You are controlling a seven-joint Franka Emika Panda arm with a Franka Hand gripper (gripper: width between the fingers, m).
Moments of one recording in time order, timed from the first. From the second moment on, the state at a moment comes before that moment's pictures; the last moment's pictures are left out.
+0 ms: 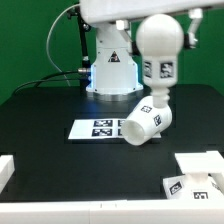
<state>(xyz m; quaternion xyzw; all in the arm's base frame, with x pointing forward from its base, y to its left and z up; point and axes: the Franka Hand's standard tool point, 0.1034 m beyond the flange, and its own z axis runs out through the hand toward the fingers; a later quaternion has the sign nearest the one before) 0.617 0.050 0.213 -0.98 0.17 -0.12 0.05</state>
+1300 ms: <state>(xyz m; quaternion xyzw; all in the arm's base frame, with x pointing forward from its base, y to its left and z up) 0.607 0.103 0.152 -0.98 0.19 -0.05 0.02</state>
